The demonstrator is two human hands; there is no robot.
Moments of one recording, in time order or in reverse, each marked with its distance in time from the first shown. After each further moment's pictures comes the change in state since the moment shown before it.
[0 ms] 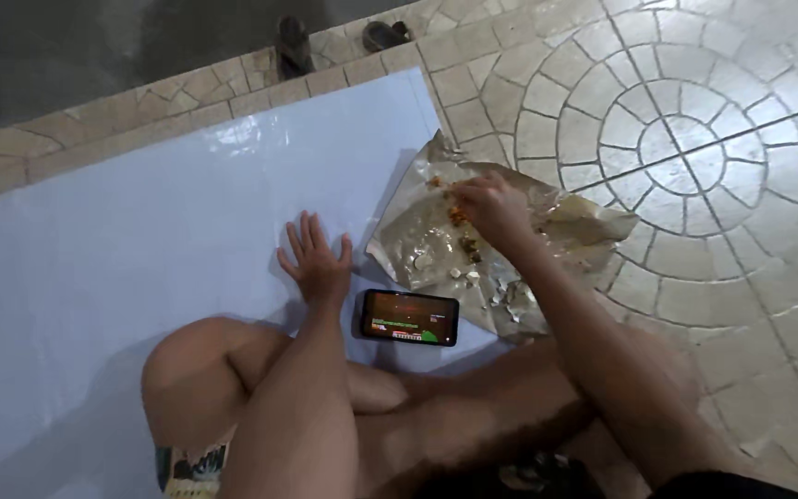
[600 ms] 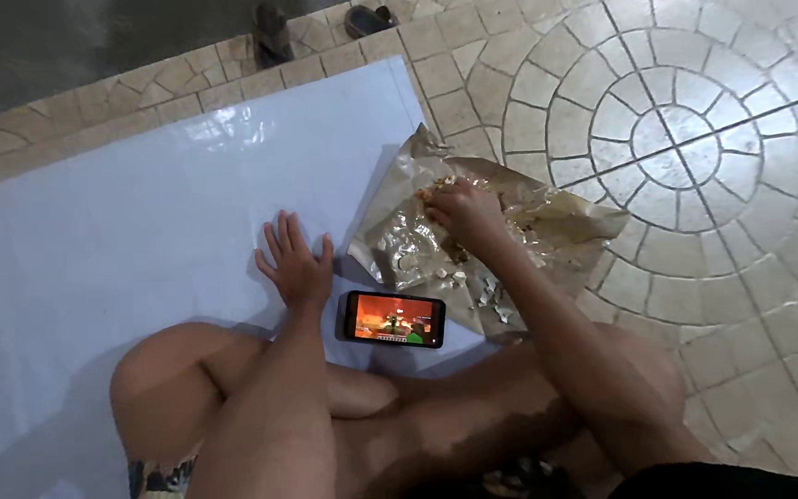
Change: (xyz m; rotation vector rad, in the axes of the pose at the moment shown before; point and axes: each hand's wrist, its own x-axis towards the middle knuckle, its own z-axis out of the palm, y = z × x) left_hand -0.001 0.000 0.003 0.038 0.024 0.004; right_hand 0.000 0.006 0.018 0.011 -0.067 -0.071
